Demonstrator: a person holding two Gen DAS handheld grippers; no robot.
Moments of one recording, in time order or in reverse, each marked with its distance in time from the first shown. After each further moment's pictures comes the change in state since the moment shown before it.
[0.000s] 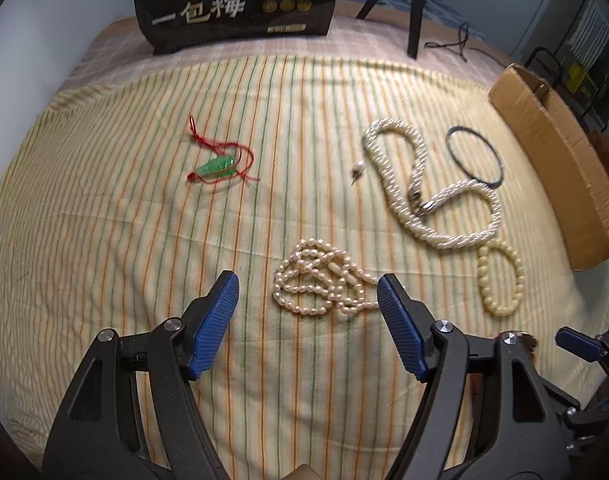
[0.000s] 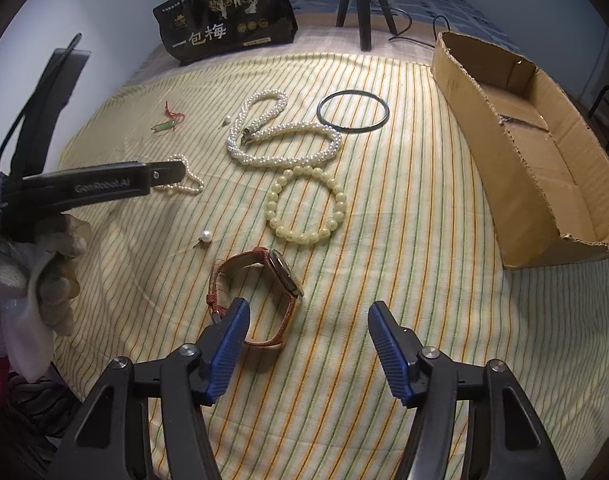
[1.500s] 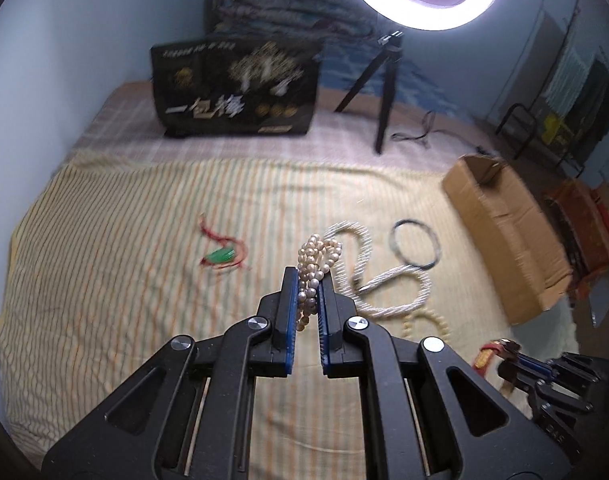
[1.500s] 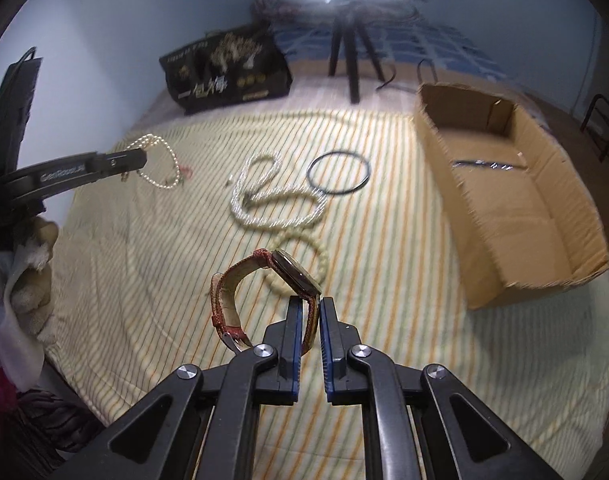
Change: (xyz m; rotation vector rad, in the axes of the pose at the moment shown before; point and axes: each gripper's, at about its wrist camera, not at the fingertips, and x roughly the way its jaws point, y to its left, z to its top) left arm -0.094 -0.012 0.023 -0.036 -0.243 -0.101; right arm -0.046 -0.019 0.021 0.024 -0.147 0.017
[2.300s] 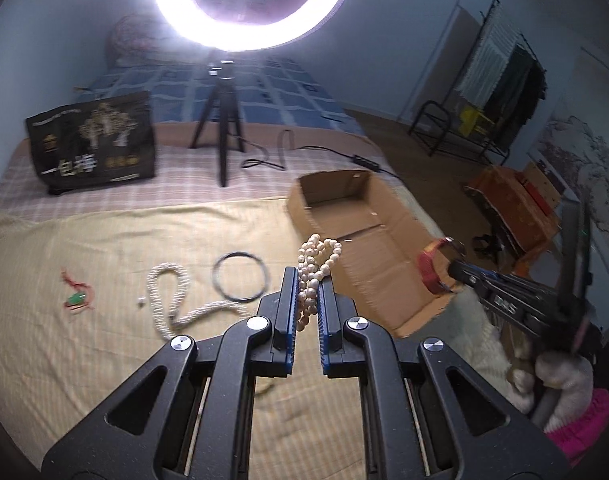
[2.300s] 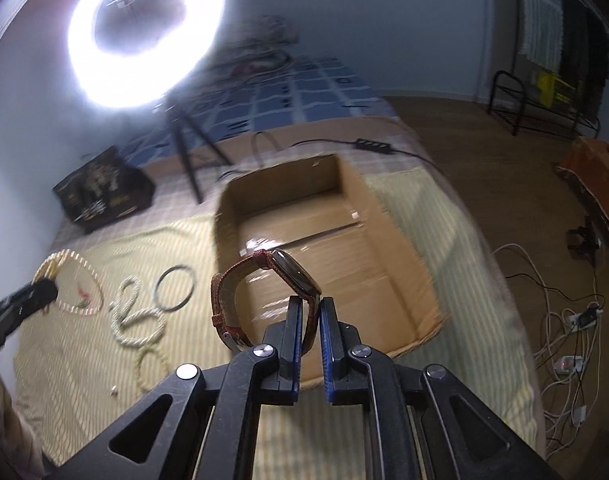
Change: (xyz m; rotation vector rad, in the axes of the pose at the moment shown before) left arm -0.020 -0.145 0.017 0.125 -0.047 -0.268; right arm -0.054 -0.151 0.048 0.264 -0.168 -0.219
